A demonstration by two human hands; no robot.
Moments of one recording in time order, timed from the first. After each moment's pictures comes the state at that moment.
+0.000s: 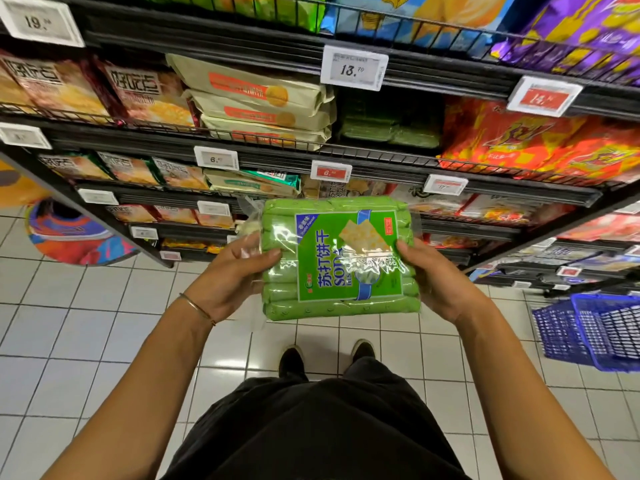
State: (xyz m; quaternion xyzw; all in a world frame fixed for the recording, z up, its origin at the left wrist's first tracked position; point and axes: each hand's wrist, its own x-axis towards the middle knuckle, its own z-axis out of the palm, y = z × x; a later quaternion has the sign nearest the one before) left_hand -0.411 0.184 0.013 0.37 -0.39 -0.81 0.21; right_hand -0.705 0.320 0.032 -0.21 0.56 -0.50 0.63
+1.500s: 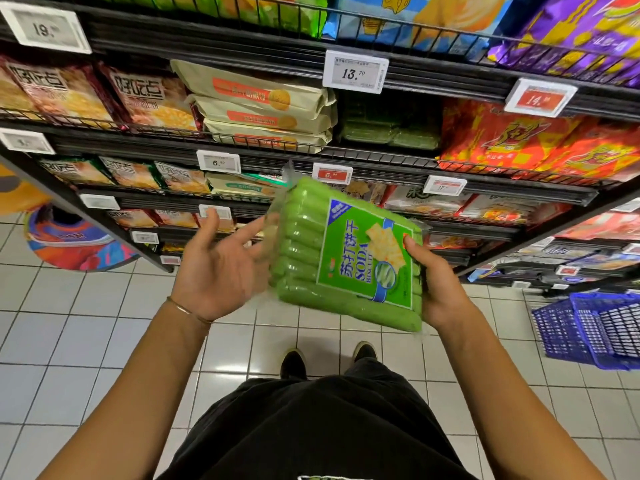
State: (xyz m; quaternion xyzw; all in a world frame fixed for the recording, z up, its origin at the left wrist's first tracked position) left_hand -0.395 0.168 0.020 0.26 -0.15 -0.93 0.20; right_hand -0.684 0.321 0.021 -0.01 0.52 -0.57 0.64
